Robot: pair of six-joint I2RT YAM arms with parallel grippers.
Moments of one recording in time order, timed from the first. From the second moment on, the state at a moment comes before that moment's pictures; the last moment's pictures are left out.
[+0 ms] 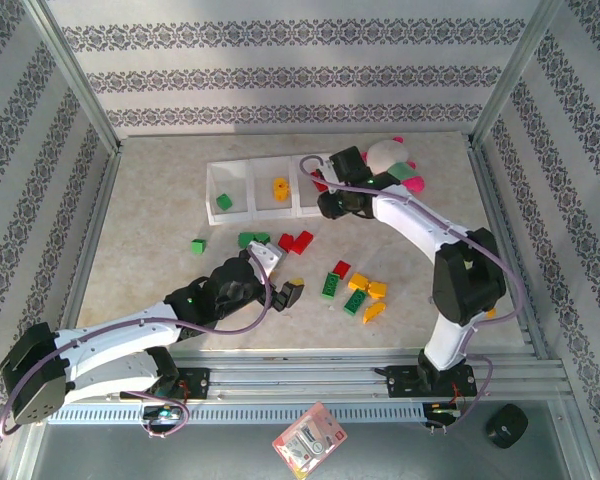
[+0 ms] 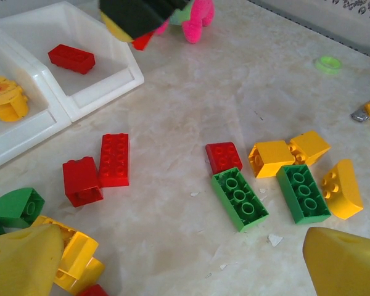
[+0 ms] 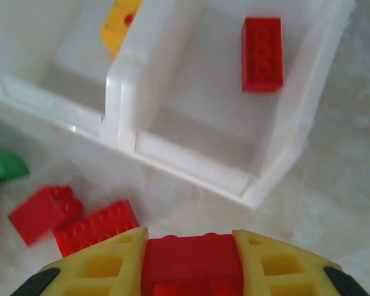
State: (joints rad) left arm -0.92 1.04 0.55 0.04 -0.18 -0.17; right arm 0.47 1.82 1.46 -0.56 -0.03 0.05
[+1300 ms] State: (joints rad) left arm -0.88 1.44 0.99 -0.45 -0.58 -0.59; right arm 0.52 1.21 0.85 -0.28 -0.12 0.07
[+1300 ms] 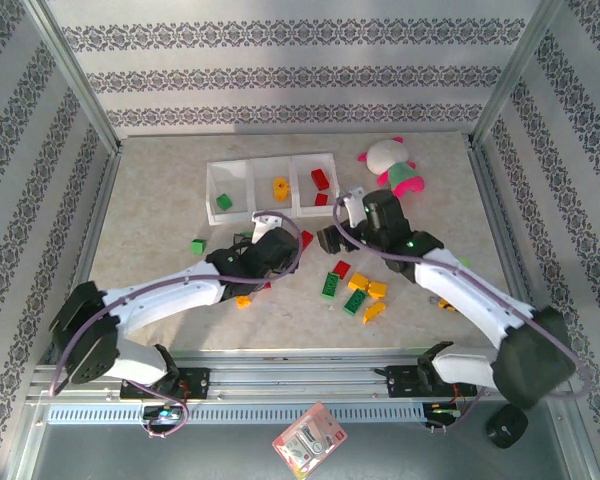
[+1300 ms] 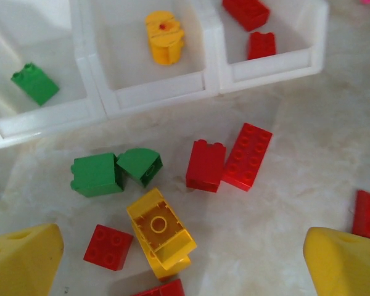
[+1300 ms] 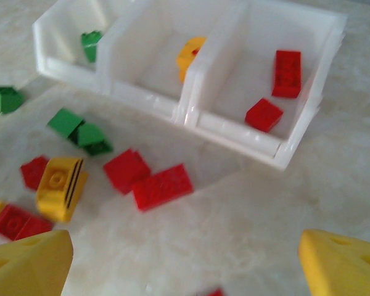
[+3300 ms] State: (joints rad) left arm -0.71 1.86 1.42 -0.67 -0.51 -0.87; right arm 0.52 0.95 0.76 -0.48 -0.12 0.08
